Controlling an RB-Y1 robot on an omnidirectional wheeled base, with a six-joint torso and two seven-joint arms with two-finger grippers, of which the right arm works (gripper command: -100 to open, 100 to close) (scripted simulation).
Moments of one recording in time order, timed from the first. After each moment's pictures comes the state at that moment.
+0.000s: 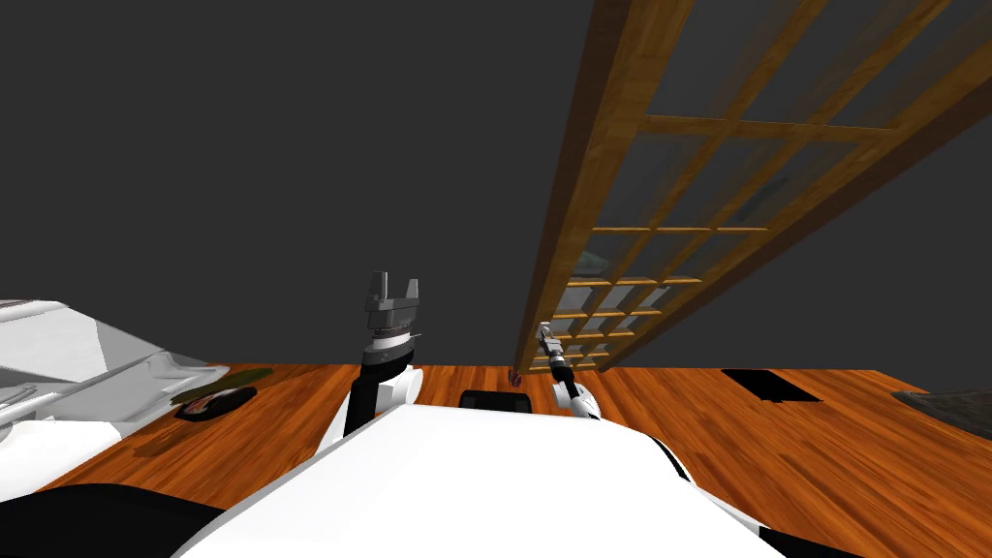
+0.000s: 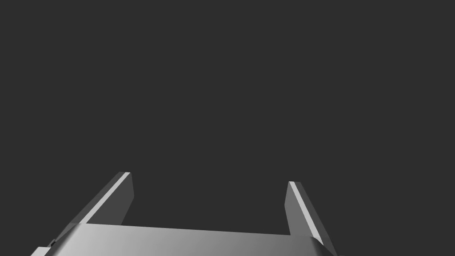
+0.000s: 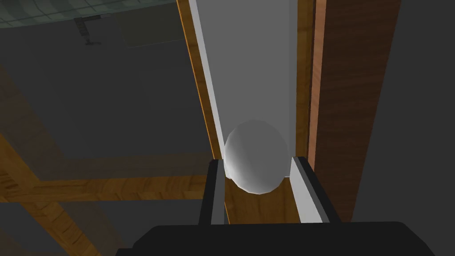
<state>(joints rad) -0.24 -0.13 -0.29 -0.38 0.30 -0.98 1.24</state>
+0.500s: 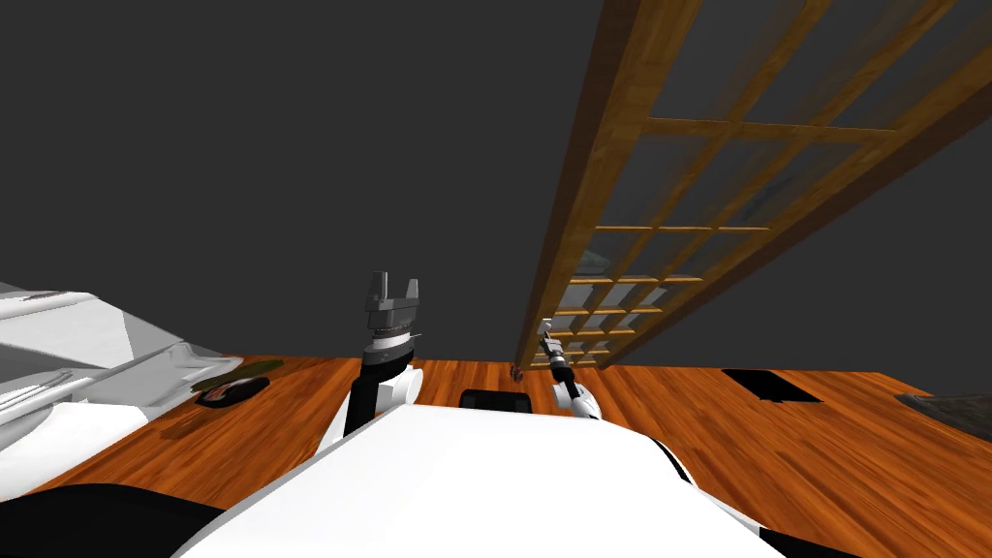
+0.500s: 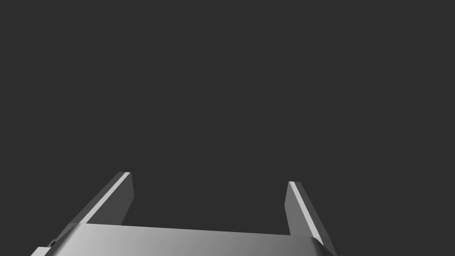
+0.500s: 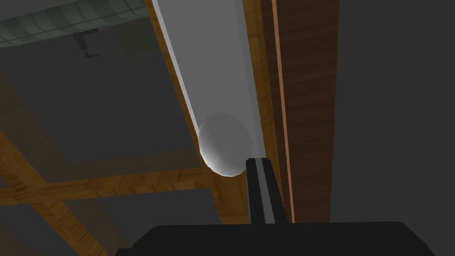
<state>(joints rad) -0.24 -0.14 -0.29 -0.39 0.31 -0.97 1.17</state>
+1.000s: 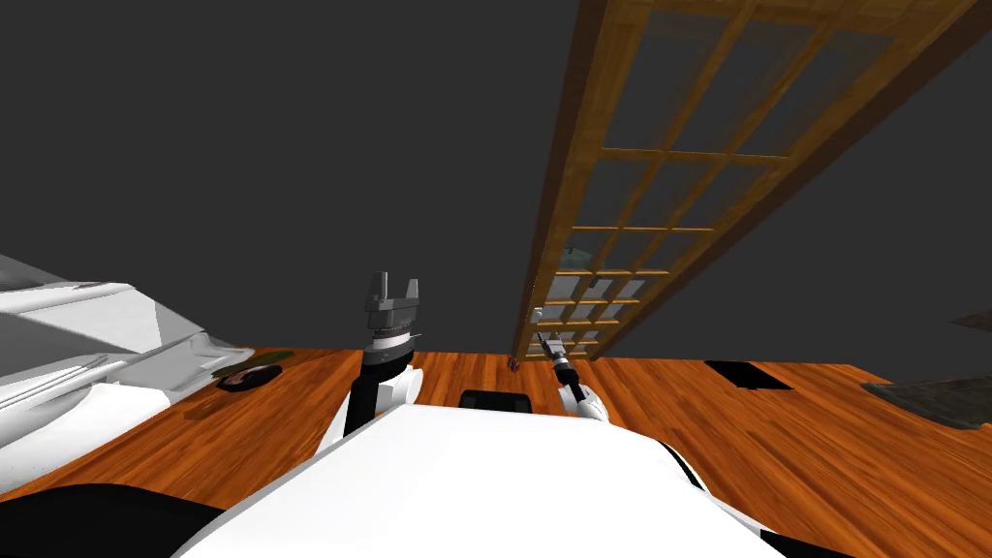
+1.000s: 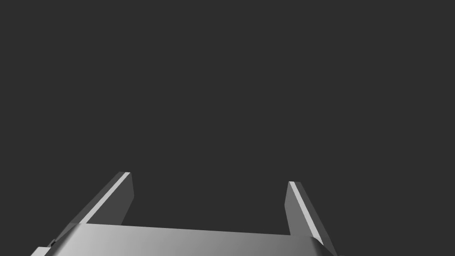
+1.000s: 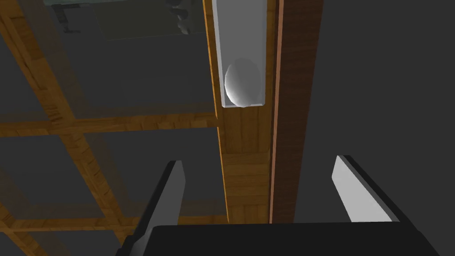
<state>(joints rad) -0.22 -0.18 -0.27 -0.39 0.37 -1.00 1.22</state>
